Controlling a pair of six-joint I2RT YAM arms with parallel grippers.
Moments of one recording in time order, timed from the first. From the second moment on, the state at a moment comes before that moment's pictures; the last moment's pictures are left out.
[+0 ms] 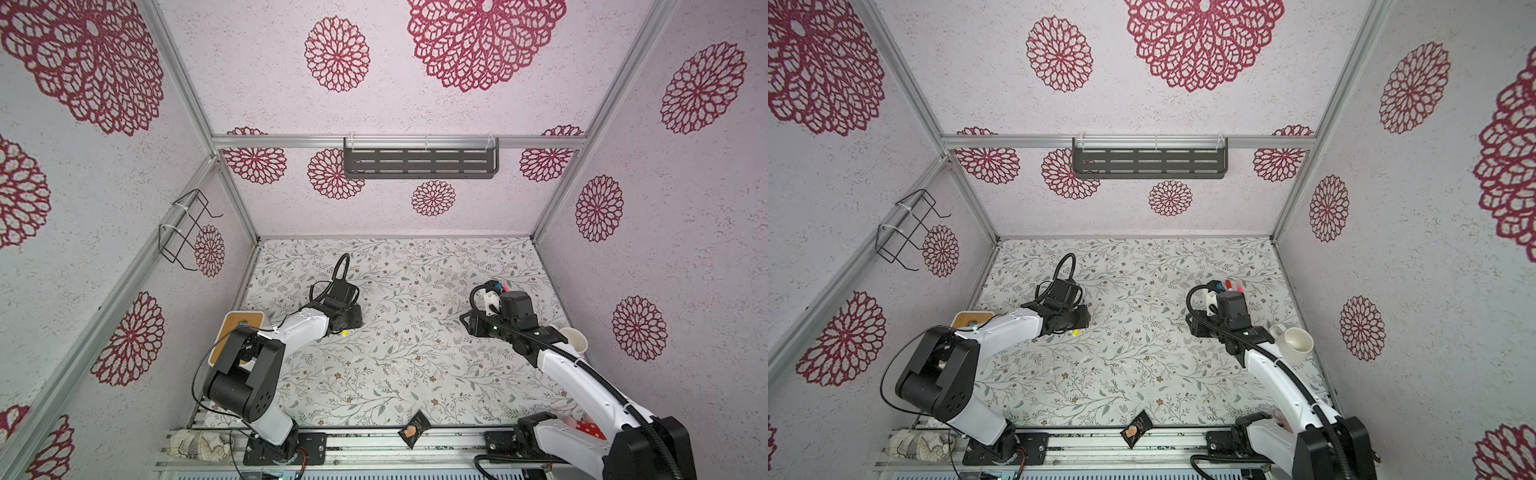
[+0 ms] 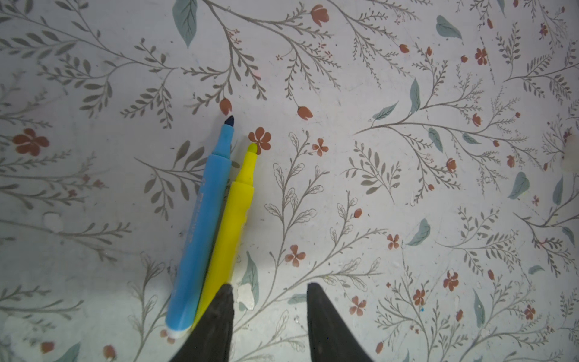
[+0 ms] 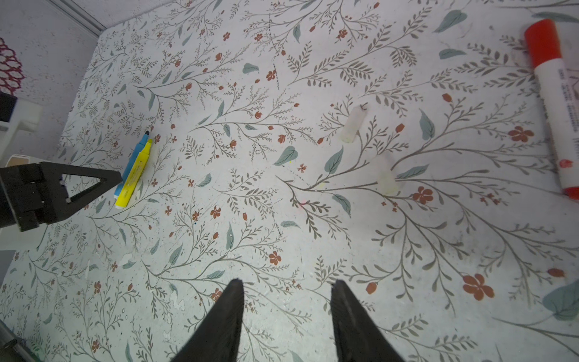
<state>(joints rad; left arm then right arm) -0.42 1.63 0.90 -0.29 -0.04 -0.50 0.28 1.07 0.68 -0.35 -0.24 0.34</state>
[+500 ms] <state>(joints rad) -0.40 1.69 0.93 -0.30 -0.06 -0.46 0.28 1.04 0.60 -0.32 -0.24 0.37</state>
